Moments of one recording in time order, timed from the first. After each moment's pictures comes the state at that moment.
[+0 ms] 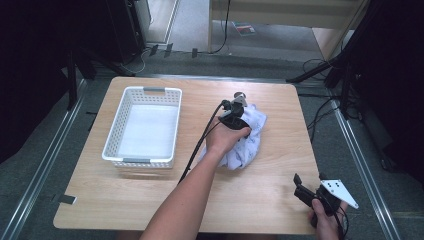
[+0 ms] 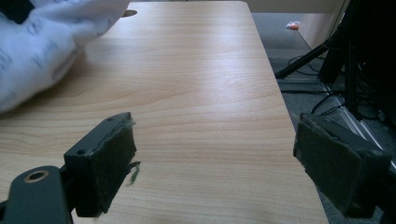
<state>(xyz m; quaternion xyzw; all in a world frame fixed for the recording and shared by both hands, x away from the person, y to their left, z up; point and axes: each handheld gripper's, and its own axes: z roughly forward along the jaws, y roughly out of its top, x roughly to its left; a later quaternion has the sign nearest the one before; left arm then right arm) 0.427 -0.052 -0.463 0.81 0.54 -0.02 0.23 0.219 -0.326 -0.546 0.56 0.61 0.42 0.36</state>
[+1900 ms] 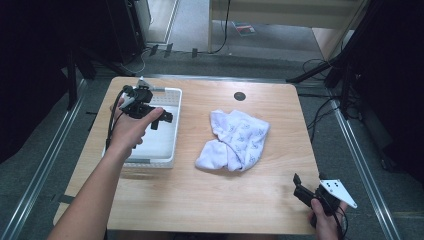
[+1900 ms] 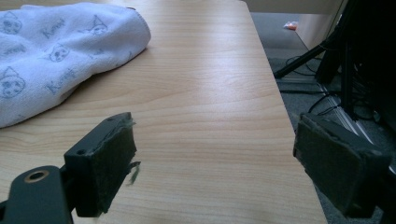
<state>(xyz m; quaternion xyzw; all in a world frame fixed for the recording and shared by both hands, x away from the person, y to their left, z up) 0.376 0.194 -0.389 0.73 0.63 0.10 0.24 0.219 -0.324 -0.546 0.57 0.61 0.42 0.36</state>
